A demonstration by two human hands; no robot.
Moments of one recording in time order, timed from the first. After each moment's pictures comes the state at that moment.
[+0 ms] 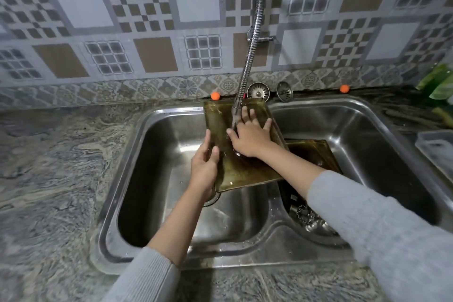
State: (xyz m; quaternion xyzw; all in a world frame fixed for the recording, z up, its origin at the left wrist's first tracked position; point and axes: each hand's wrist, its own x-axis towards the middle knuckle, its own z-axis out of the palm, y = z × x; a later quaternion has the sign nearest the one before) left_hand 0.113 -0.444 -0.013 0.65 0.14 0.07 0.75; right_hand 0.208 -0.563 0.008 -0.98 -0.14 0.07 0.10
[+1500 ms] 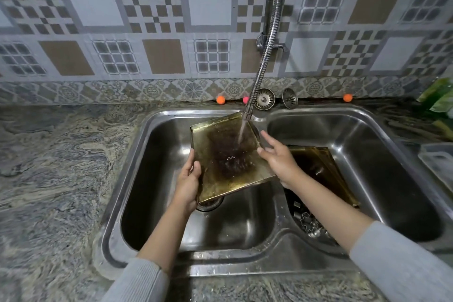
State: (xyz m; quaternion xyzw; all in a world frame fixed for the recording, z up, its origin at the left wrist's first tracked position) left_hand 0.101 -0.395 -0.036 0.54 0.20 0.02 0.82; right_hand 0.156 -0.601 -0.004 -0.75 0.00 0.13 0.65
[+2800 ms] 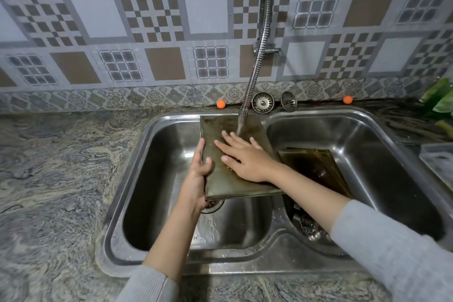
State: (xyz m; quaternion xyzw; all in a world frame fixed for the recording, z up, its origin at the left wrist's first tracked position) left_hand 0.086 -0.429 0.010 0.45 0.09 -0.03 0.89; right_hand 0.159 -0.570 0.017 -0.92 -0.33 0.08 0.18
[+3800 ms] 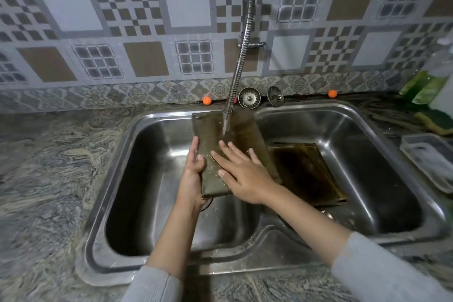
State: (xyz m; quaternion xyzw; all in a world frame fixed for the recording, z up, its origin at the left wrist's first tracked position) left_hand 0.098 -0.446 -0.007 0.45 0.11 0.01 0.88; right_hand 0.119 -0.591 -0.002 -0.94 -0.29 0.03 0.17
